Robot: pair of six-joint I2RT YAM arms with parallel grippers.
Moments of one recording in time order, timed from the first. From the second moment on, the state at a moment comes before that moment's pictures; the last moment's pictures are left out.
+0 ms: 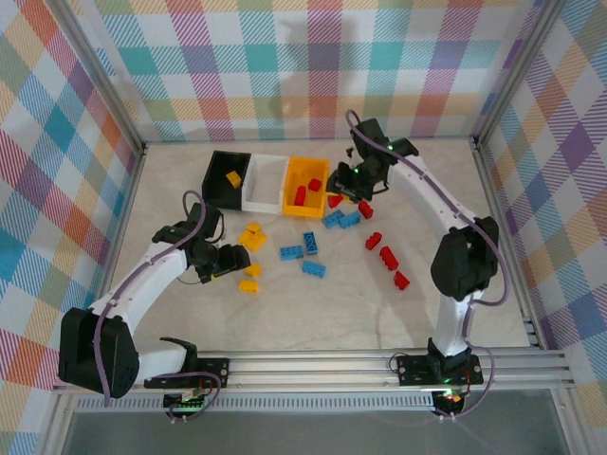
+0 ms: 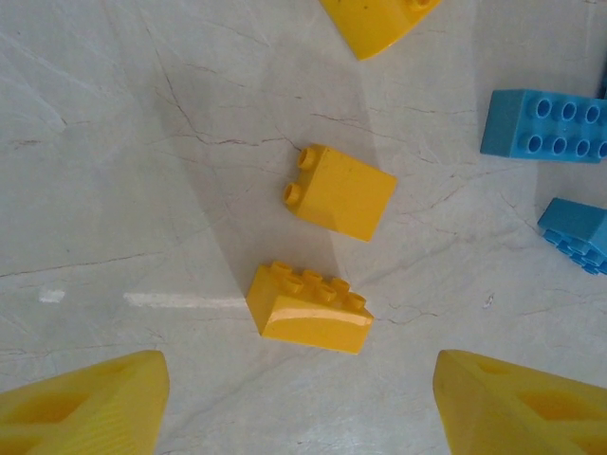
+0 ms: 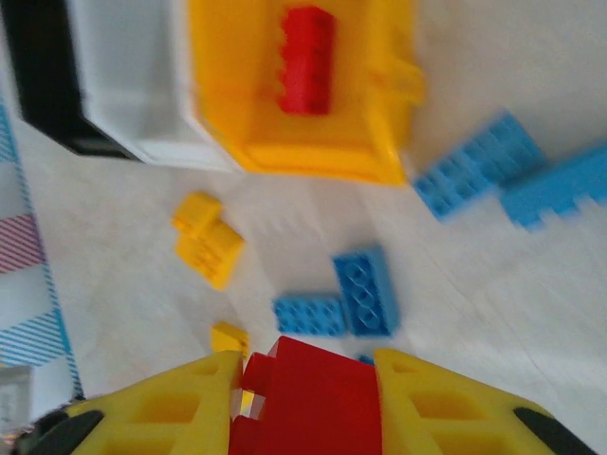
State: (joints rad) left arm -0.27 1.24 0.87 -0.89 0.20 -0.55; right arm 0.45 1.94 1.88 -1.00 -0.37 0.65
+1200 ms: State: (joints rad) left arm -0.36 1.35 0.83 -0.90 0.21 -0.51; right arm 0.47 2.40 2.32 -1.06 -0.44 0.61
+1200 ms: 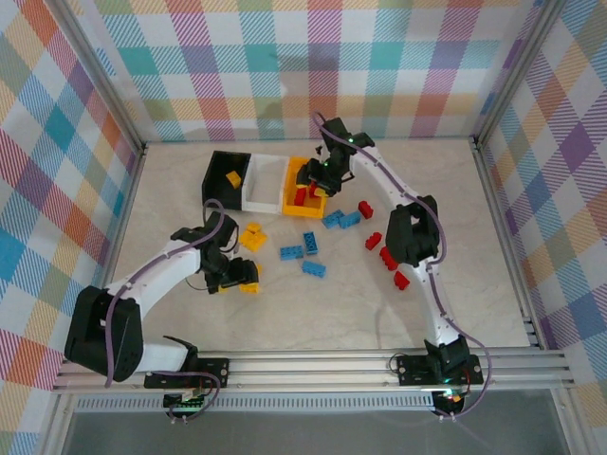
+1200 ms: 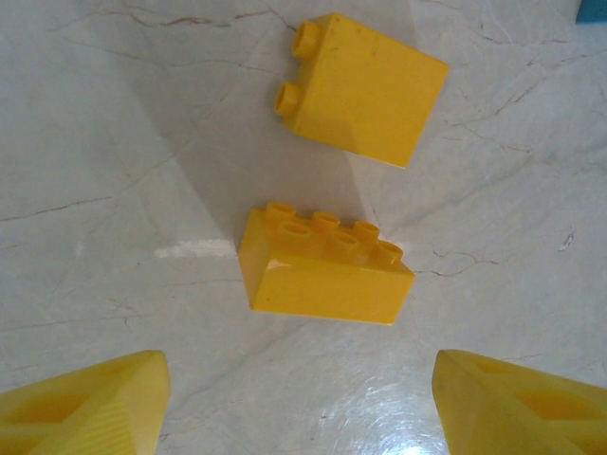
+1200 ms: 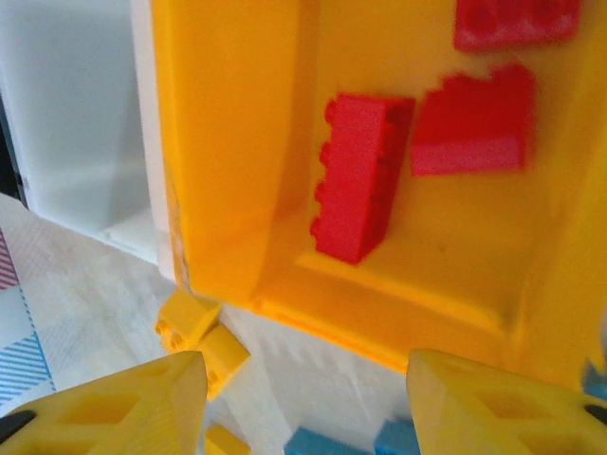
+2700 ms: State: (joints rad) left arm -0.39 1.49 1.12 -1.01 0.11 -0.31; right arm 0.57 1.82 1.54 -1.02 -0.35 0.57
